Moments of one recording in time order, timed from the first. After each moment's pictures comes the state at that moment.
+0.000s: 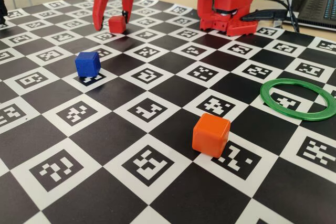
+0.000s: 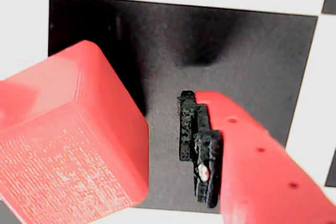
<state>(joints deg) 53.1 85.9 113.6 58.8 -59.5</state>
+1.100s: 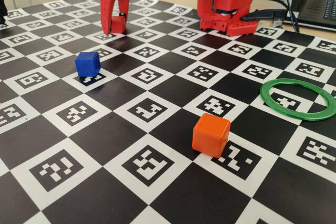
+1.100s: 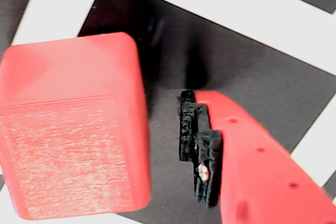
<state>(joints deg) 51.9 84.6 113.6 57.6 -78.2</state>
